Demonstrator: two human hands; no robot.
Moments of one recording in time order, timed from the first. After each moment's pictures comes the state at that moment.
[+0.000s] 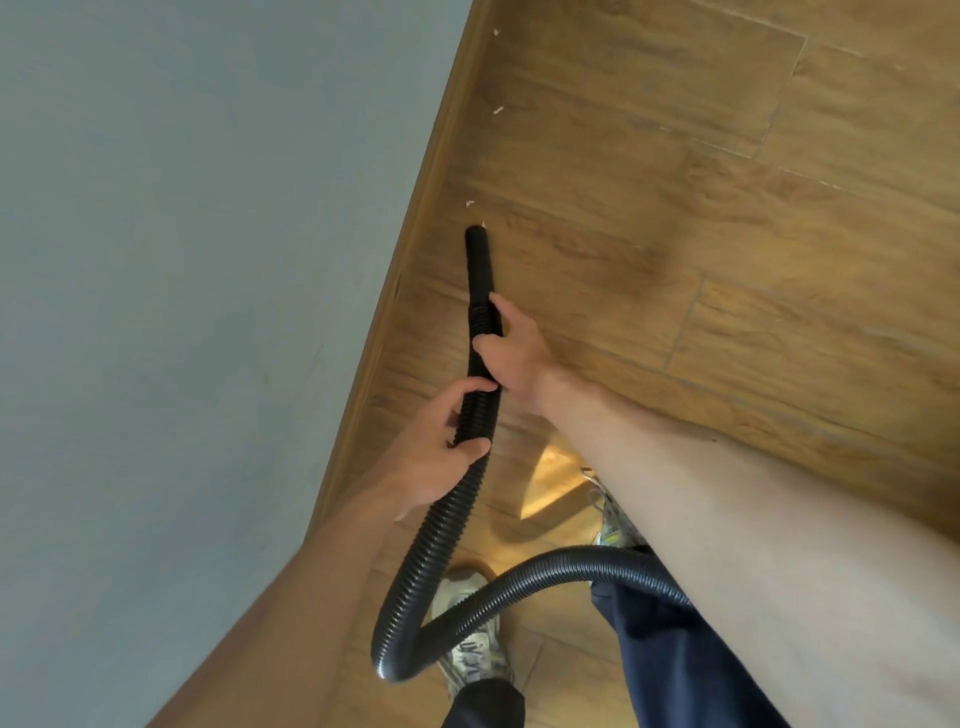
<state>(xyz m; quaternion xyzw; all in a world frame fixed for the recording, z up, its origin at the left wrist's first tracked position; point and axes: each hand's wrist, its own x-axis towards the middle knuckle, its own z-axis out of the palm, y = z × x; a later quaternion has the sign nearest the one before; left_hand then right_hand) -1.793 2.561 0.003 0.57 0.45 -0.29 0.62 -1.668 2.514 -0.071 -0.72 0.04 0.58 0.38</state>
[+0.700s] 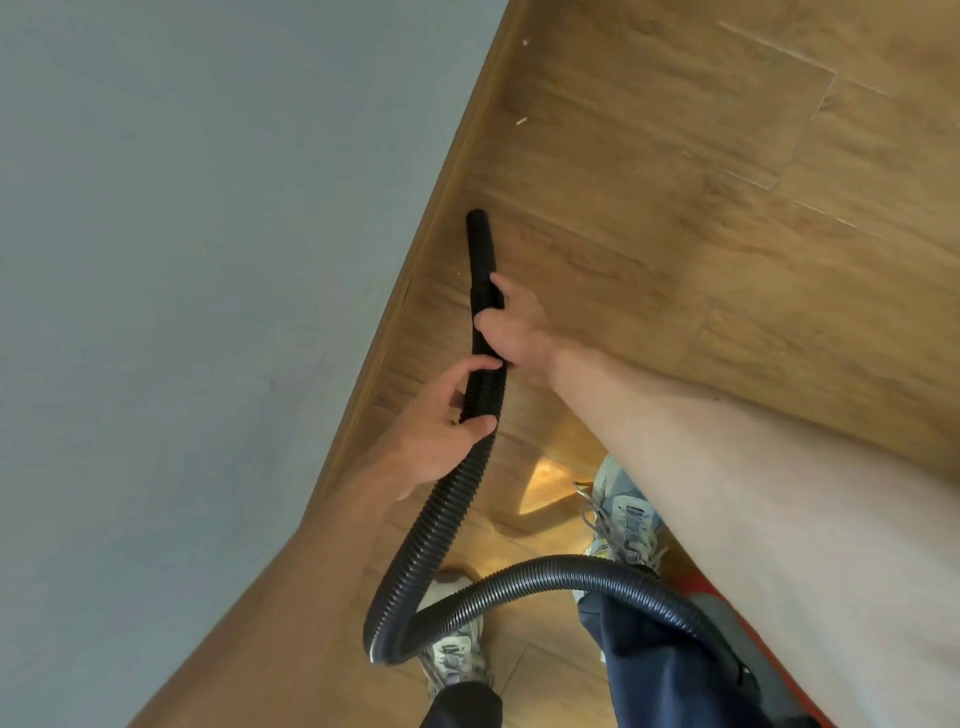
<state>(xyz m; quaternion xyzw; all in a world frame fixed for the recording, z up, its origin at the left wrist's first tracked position) -1.769 2.577 0.008 0.55 0.48 -0.26 0.63 -1.637 2.548 -0.067 -0.73 -0.02 0.60 0.33</state>
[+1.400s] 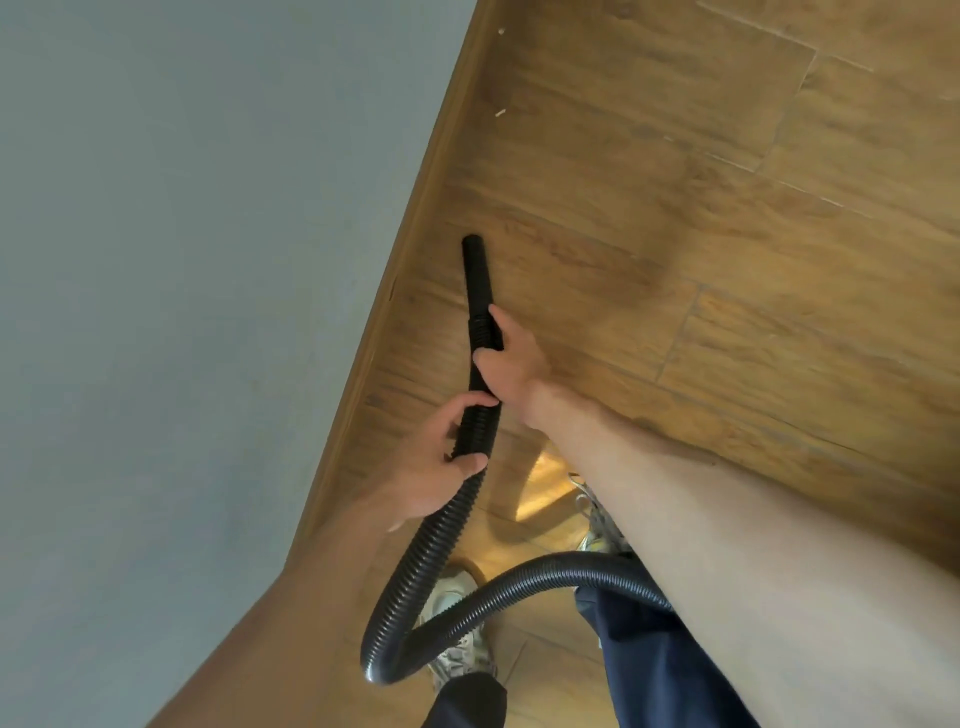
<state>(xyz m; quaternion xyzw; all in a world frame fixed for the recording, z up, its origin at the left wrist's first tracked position) -1.781 2.556 0.008 0.56 0.45 -0.31 0.62 -1.659 2.506 -0.072 -0.73 0.03 0.58 0.36</state>
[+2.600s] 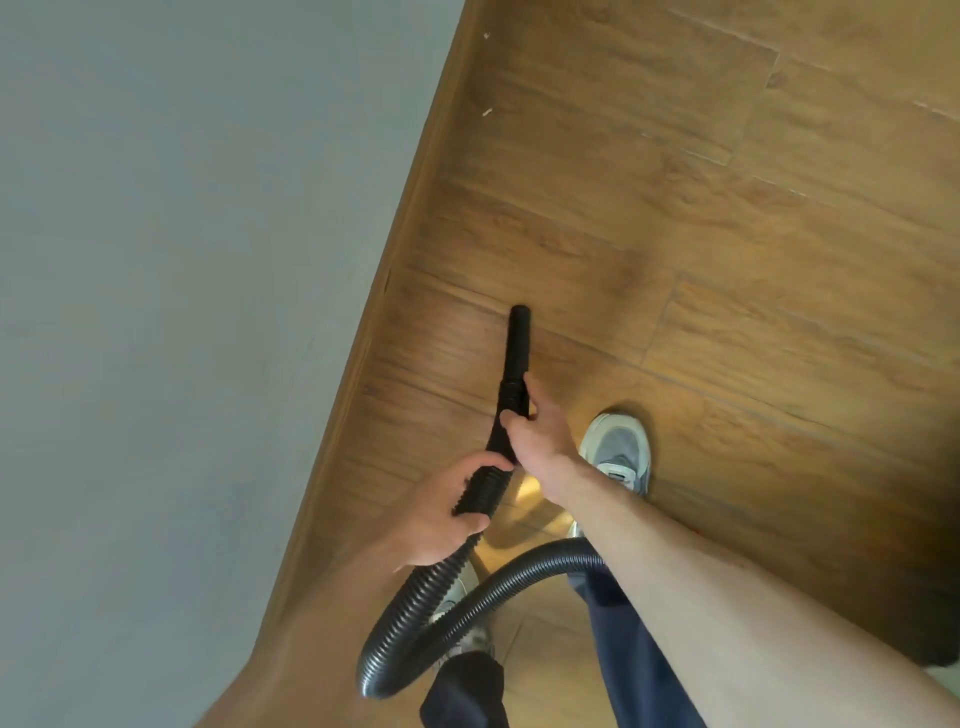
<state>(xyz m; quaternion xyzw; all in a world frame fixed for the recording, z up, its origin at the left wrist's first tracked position) -1.822 2.518 0.028 0.58 0.37 -0.41 0.60 -1.711 2.429 -0.050 -0.73 0.14 0.57 0.34</state>
